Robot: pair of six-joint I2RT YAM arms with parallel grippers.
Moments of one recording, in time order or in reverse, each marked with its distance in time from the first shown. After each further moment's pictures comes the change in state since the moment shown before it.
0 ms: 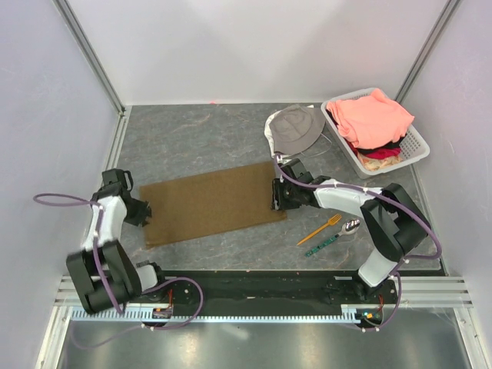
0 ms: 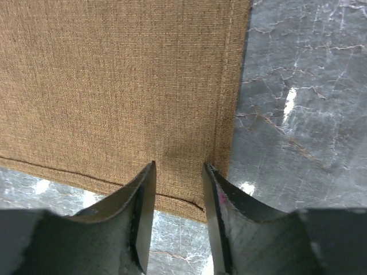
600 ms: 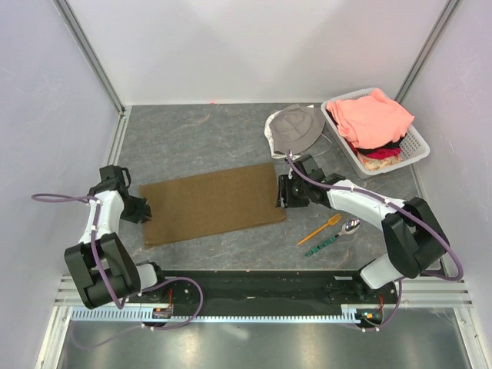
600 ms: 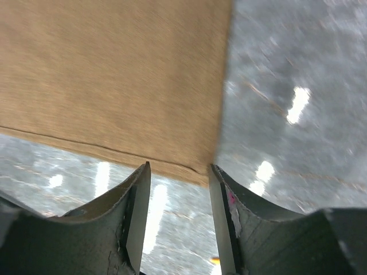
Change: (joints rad) left arm 0.012 -0.018 0.063 -0.077 0.024 -0.043; right arm -0.040 -0.159 -0.023 -0.121 -0.040 -0.004
